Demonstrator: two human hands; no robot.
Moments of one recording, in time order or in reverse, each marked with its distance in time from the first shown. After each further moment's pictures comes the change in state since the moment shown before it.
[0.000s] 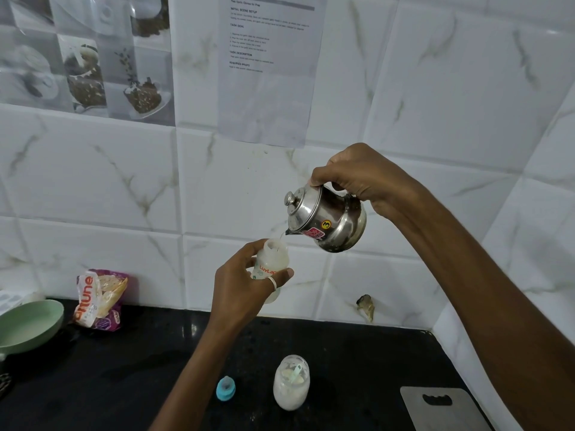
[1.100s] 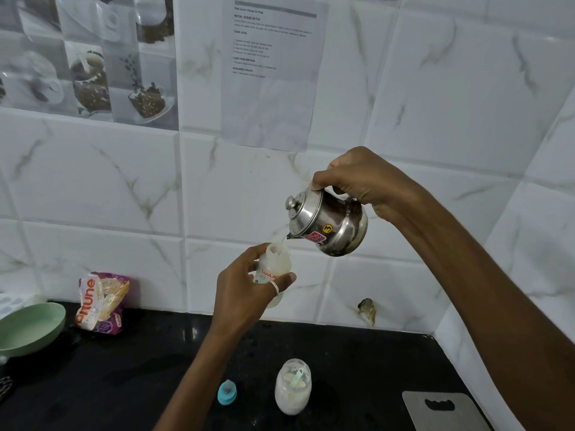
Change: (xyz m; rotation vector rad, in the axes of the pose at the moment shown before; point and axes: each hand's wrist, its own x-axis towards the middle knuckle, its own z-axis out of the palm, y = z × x) left_hand -0.002 0.001 -0.002 -0.027 -0.004 -0.003; right_hand -0.007 -0.008 0.001 -0.037 -0.006 -0.006
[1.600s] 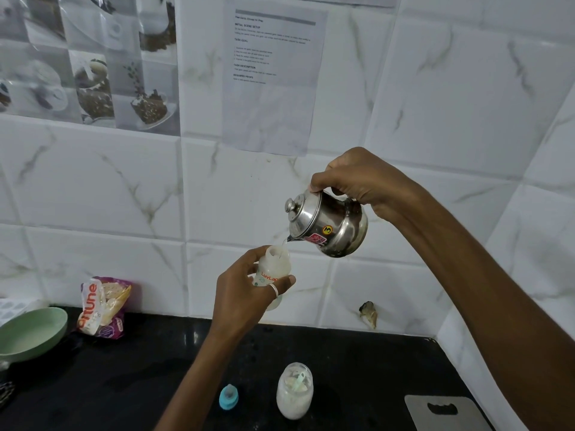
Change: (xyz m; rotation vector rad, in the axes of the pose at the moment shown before) left_hand 0.002 0.002 -0.004 0.013 -0.006 0.004; right_hand -0.001 -0.008 -0.002 -0.019 -0.014 -0.005
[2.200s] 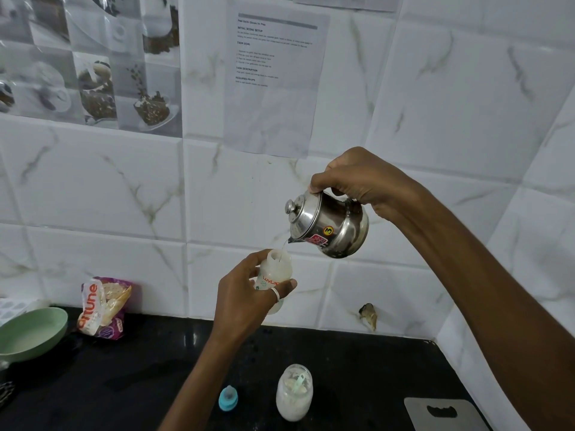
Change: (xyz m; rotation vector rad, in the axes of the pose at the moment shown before) left_hand -0.004 -0.003 0.001 -0.024 -0.010 0.014; right_hand 0.002 -0.005 -0.002 -0.019 -0.015 -0.003
